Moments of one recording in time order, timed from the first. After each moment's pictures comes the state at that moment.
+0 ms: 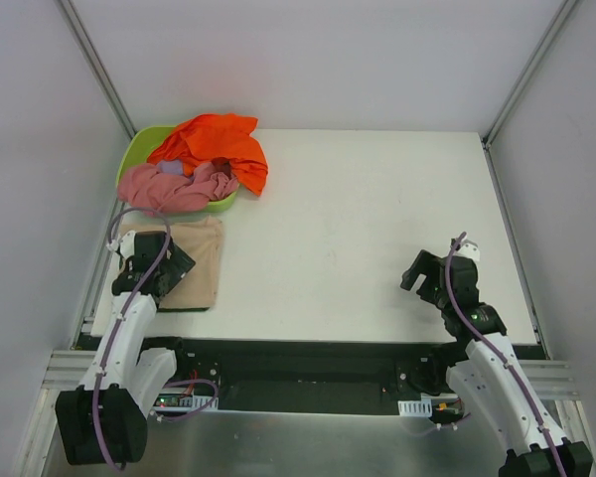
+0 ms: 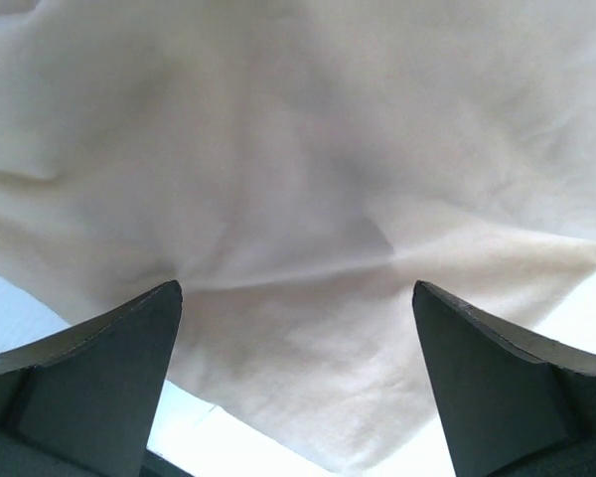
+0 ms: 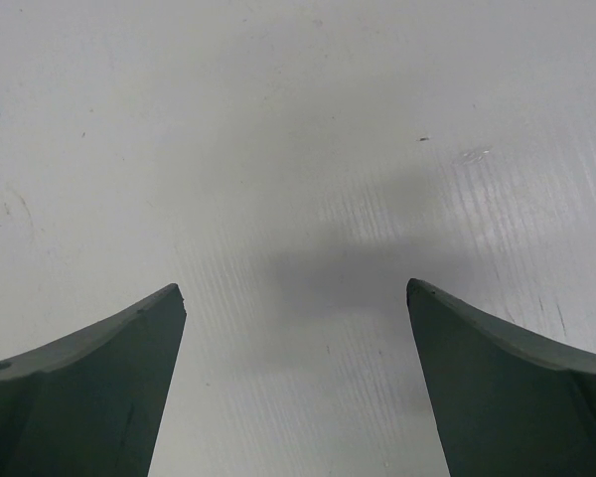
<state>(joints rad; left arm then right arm) 0.07 0.83 0.50 -0.63 -0.25 -0.77 0.23 0.55 0.36 -0.52 0.18 0.53</state>
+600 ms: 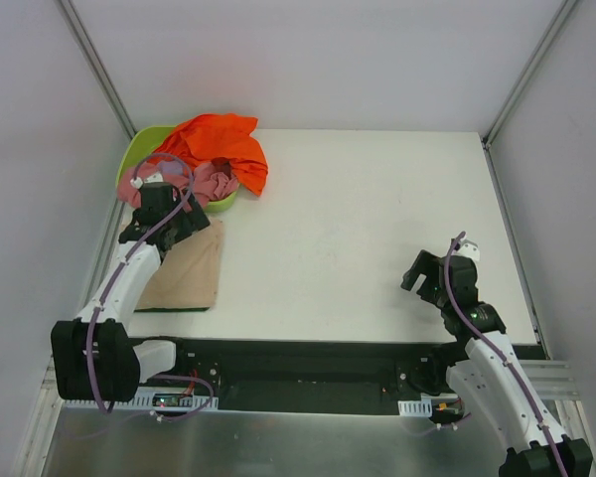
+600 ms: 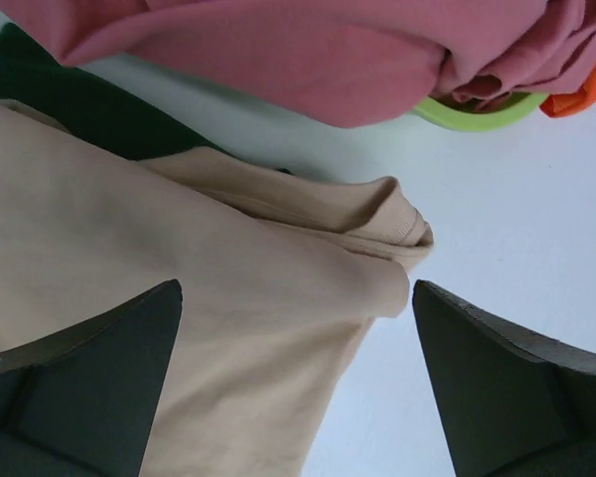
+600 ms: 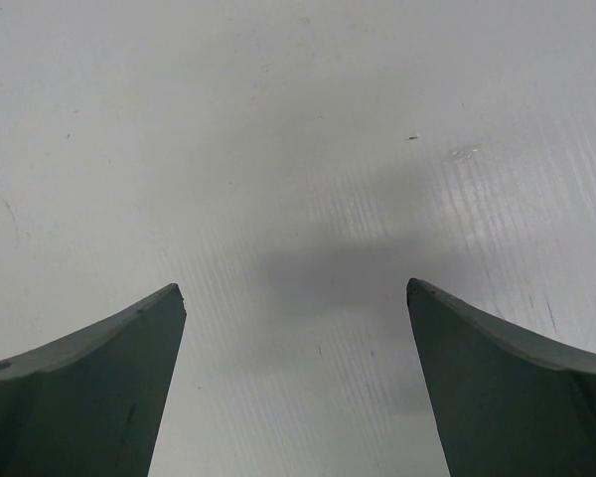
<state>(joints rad) -0.02 1.16 0.82 -0.43 -0.07 -0.52 0.23 0.57 0.36 -0.52 0.19 0.53</state>
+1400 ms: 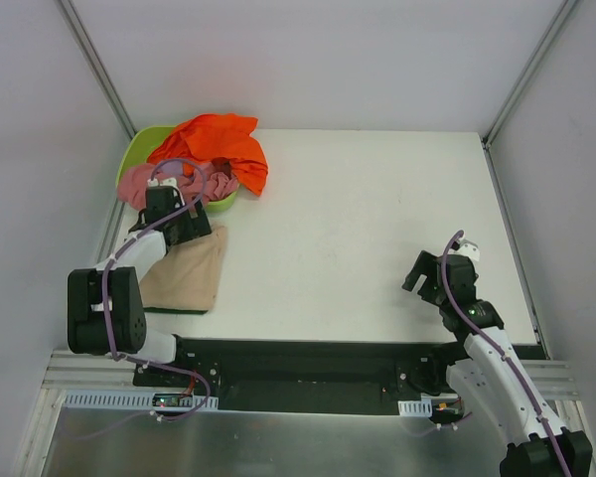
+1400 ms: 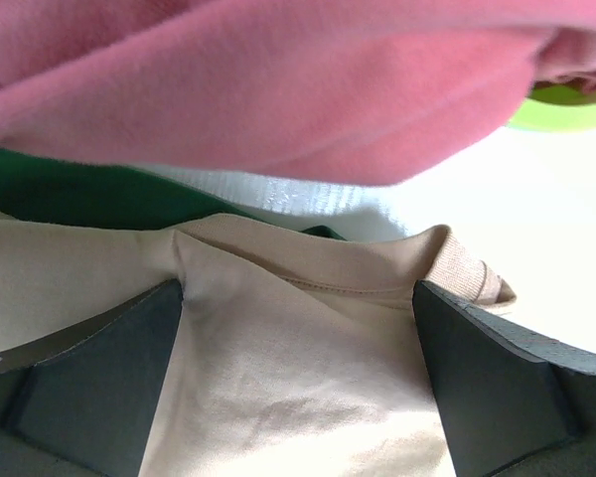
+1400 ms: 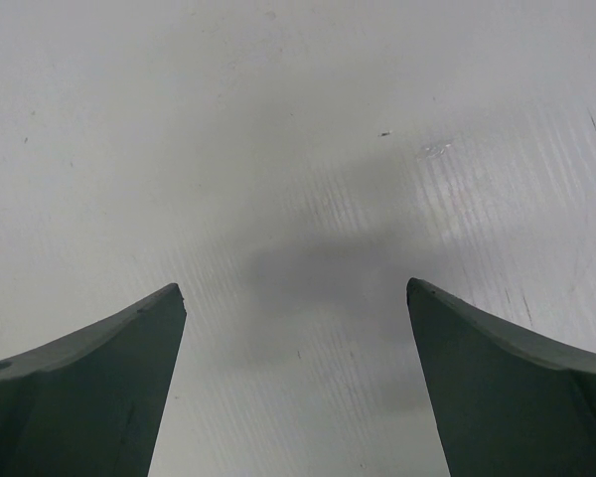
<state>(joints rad) 0.06 1.45 0.77 -0.15 0.05 -0.28 0.22 0.61 0.36 -0.52 0.24 0.52</state>
